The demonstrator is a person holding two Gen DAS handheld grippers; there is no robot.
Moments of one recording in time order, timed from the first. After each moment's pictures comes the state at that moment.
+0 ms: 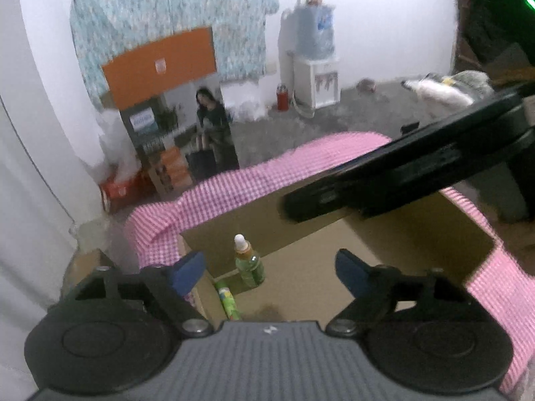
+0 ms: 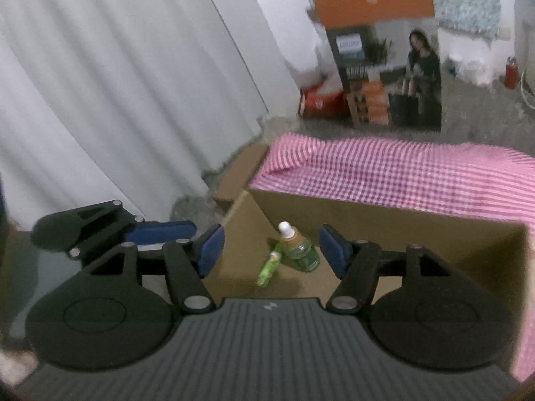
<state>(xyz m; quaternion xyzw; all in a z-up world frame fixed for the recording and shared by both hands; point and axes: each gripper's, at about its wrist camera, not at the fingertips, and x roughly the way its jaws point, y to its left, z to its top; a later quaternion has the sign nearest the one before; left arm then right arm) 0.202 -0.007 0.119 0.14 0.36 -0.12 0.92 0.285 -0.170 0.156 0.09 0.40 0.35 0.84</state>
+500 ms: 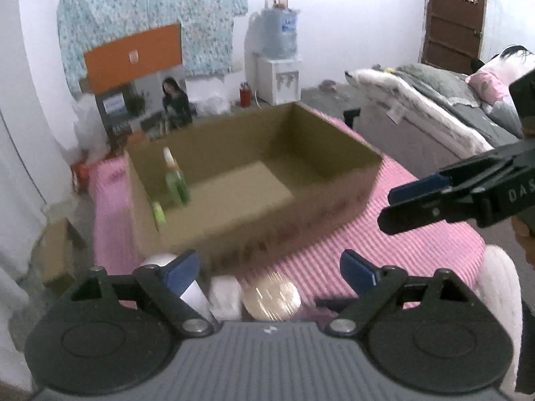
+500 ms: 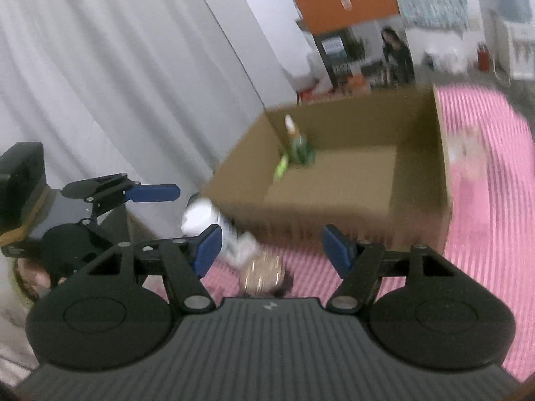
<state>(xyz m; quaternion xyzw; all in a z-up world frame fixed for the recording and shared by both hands) 0.058 -0.030 0.067 0.10 0.37 -0.17 0.91 0.067 -0.288 0.126 0.13 0.39 0.33 0.85</state>
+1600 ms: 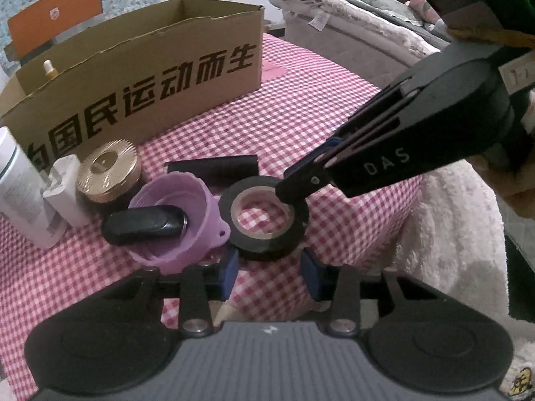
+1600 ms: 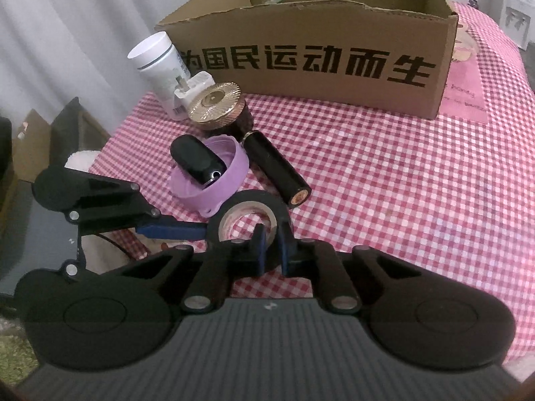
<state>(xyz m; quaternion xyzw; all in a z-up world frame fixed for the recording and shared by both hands) -0.001 -0.098 -0.051 0.14 0.43 -0.27 0.85 0.017 -0.254 0.035 0.00 0.50 0.29 0.82</state>
